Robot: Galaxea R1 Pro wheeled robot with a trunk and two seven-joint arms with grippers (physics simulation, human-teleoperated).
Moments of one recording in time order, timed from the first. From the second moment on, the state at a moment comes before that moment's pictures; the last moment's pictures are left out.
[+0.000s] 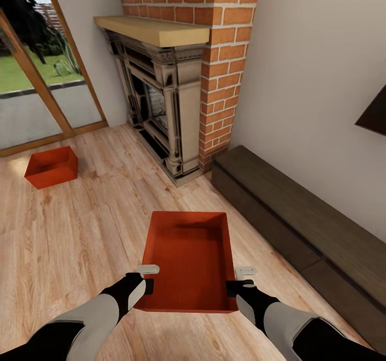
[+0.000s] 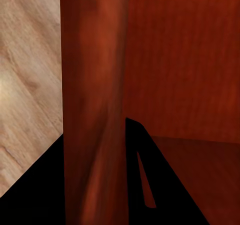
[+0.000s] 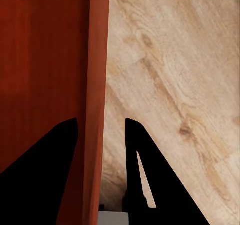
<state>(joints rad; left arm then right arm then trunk) -0.81 -0.10 0.00 -0.13 0.05 0.33 0.20 -0.80 0.12 0.55 -0.03 -0.50 0.03 -0.17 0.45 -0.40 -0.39</state>
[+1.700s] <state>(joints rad) -0.81 -0.10 0.00 -0.13 0.05 0.32 0.20 -0.80 0.12 0.55 -0.03 -0.49 0.03 -0.17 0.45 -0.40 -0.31</state>
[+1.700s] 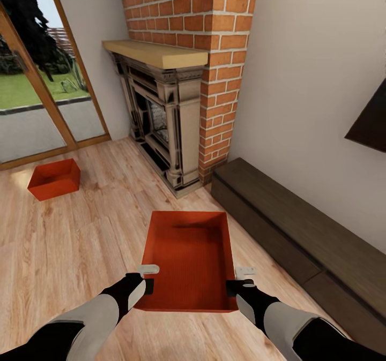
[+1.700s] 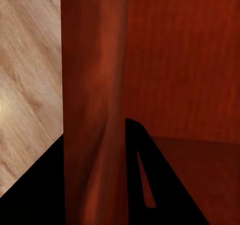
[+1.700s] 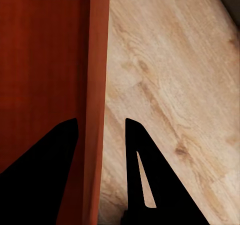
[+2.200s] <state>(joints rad) -0.81 -0.10 0.00 -0.13 0.06 0.32 0.20 -0.80 0.12 0.55 -0.03 -0.49 0.03 -0.17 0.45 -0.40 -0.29</state>
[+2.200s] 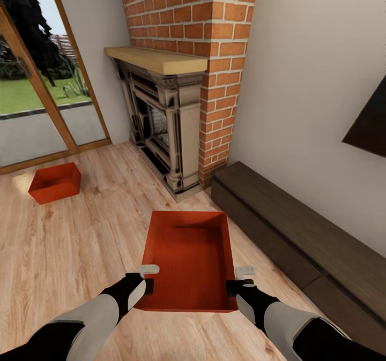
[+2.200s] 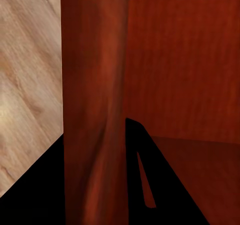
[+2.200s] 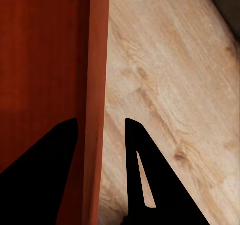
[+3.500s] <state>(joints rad) -0.81 -0.10 -0.01 -0.13 0.07 0.32 0.20 -0.80 0.12 0.55 -0.03 -0.49 0.03 -0.17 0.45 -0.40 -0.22</state>
